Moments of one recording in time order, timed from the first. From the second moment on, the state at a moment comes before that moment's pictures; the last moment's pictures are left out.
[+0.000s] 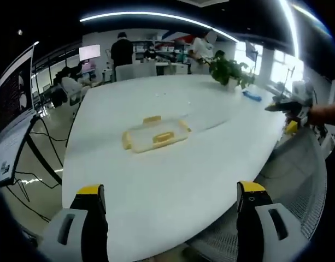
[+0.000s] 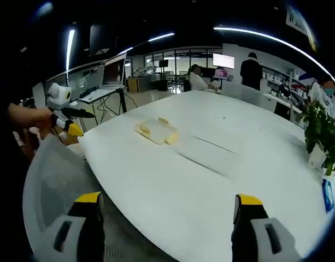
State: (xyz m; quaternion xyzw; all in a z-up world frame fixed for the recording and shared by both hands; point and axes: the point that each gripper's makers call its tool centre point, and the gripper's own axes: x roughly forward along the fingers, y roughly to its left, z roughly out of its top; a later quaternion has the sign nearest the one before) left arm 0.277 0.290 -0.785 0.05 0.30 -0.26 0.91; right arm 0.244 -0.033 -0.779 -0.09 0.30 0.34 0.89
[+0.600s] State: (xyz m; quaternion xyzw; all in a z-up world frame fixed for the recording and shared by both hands) left arm 0.275 0.283 -0.795 0.06 0.32 -0.28 0.91; right arm 0.238 -0.042 -0.783 -0.06 0.32 0.30 0.90
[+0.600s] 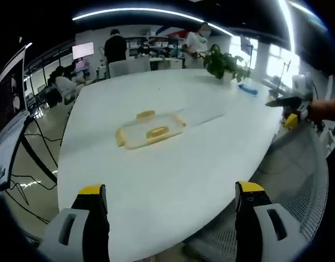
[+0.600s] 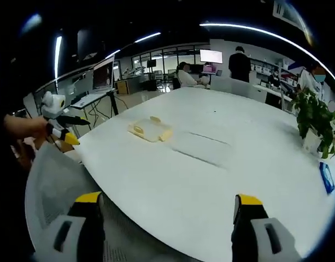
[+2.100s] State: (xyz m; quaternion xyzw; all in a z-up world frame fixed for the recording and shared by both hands) left arm 0.276 0.287 -0.808 0.06 0.31 -0.30 0.90; right arm 0.241 -0.013 -0.786 -0.08 0.33 0.32 0.88
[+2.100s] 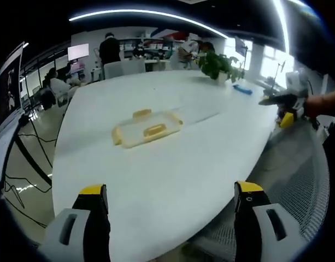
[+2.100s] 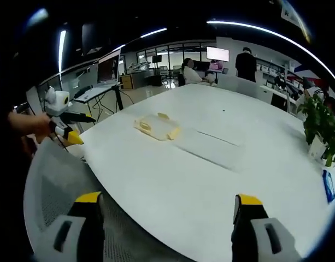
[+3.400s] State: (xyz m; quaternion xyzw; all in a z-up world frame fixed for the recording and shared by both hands) left arm 0.316 0.313 -0.820 0.03 0.33 -0.30 0.90; right arm 0.305 0.039 -0.783 -0.08 0.32 0.35 0.88
